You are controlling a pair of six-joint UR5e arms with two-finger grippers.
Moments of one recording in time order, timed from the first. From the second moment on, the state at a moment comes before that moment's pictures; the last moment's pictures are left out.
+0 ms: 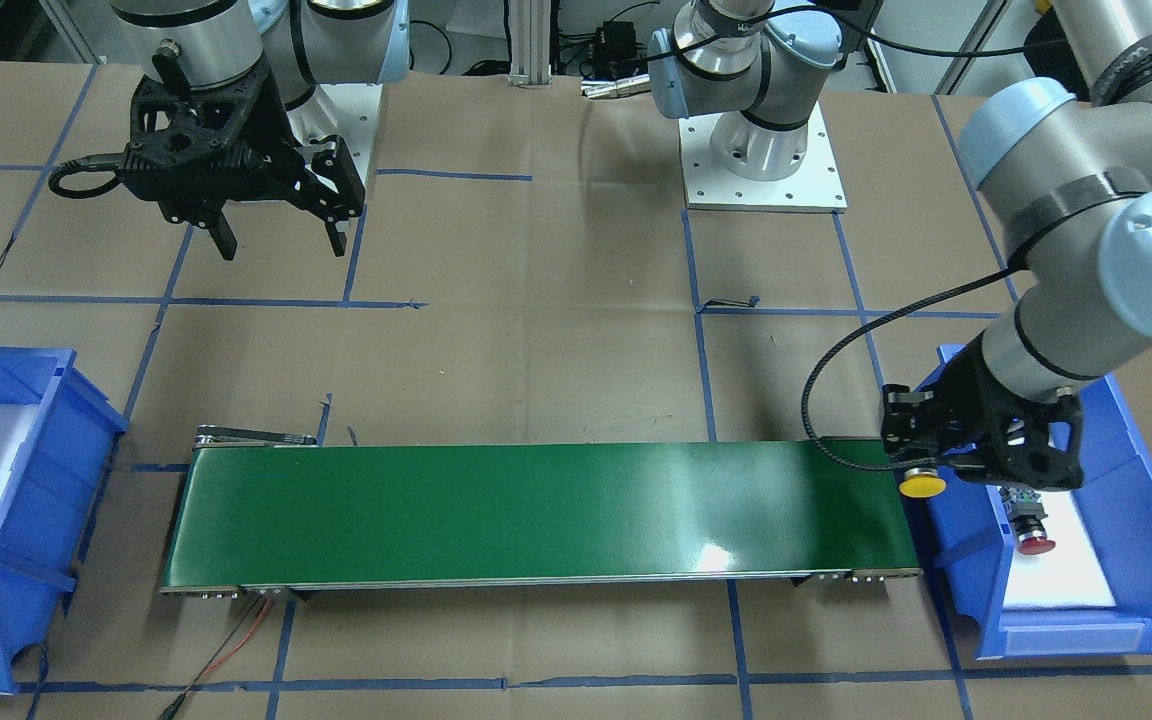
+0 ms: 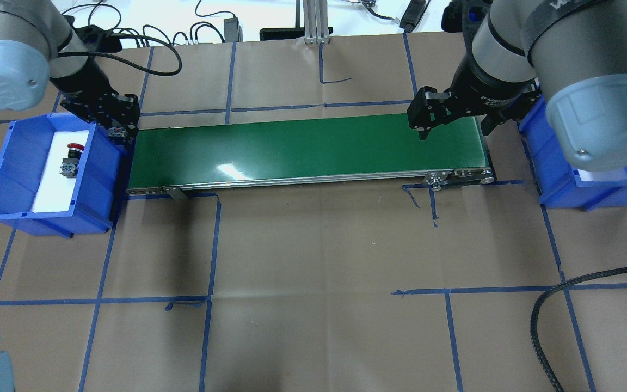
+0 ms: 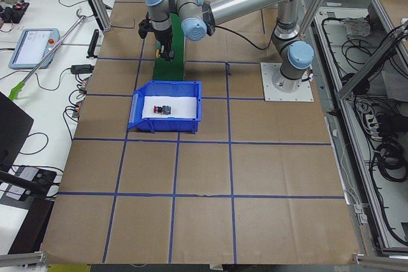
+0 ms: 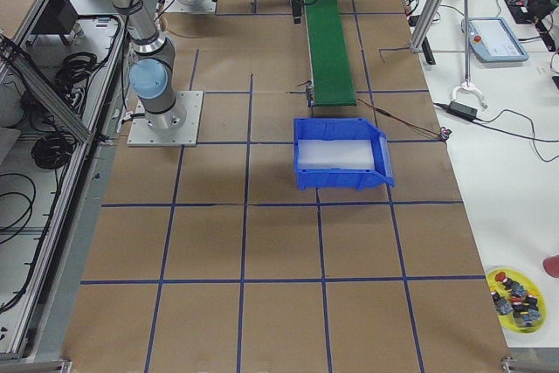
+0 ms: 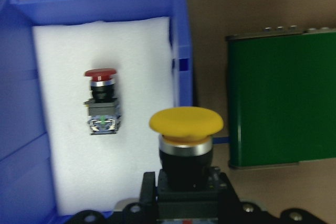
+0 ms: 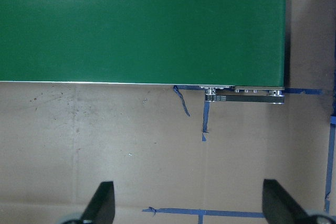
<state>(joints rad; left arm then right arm) -1.37 -1.87 -1.57 -1.33 1.58 0.32 1.64 -1.64 1.69 -1.75 -1.55 0.03</state>
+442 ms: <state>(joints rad) -1.42 -1.92 -1.69 -1.11 1.58 0.28 1.64 -1.64 1.69 -1.75 -1.55 0.03</state>
